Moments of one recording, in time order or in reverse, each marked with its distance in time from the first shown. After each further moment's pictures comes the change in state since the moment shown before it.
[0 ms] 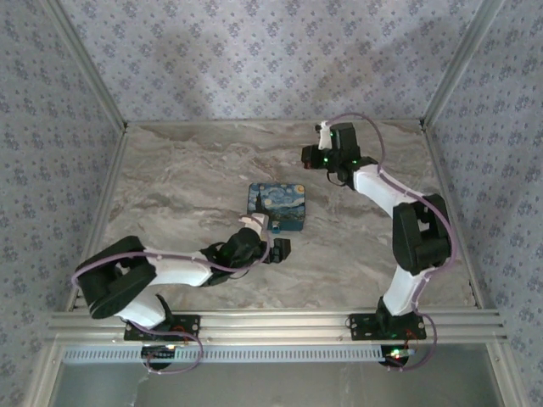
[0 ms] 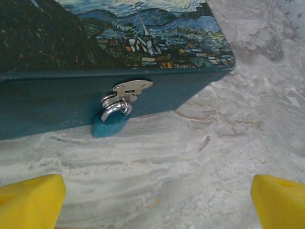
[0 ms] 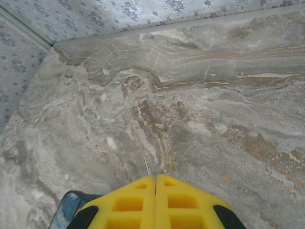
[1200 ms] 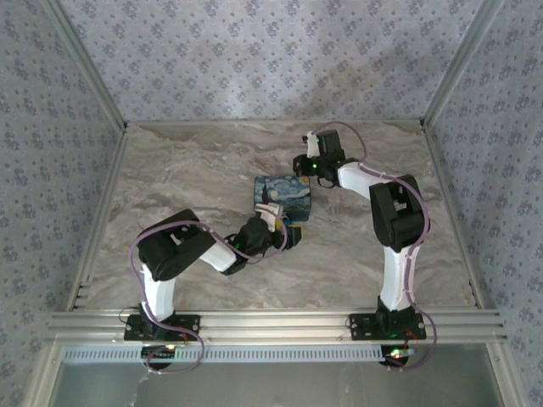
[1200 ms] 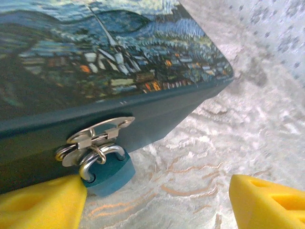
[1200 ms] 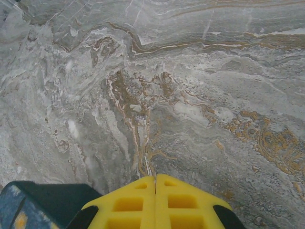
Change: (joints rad) left arm 0.113 0.423 0.132 0.494 0.173 0.122; right arm 0.019 0.237 0.081 0.037 -0.032 -0.060
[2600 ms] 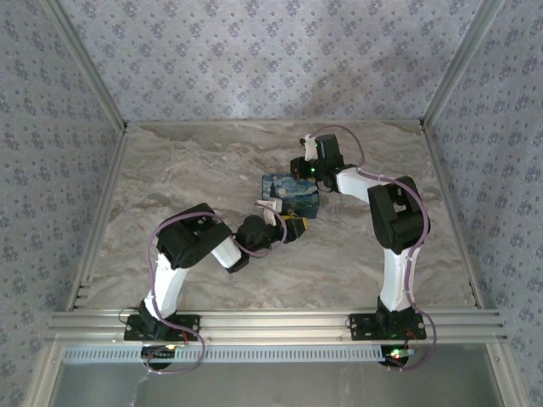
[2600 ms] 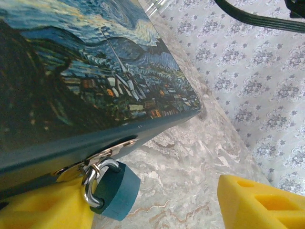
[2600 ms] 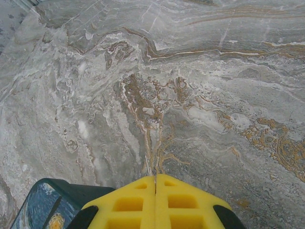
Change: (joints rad) left arm 0.028 0.172 0.059 0.307 0.151 -0.237; right arm 0.021 -0.019 -0.077 0.120 -0.003 -0.010
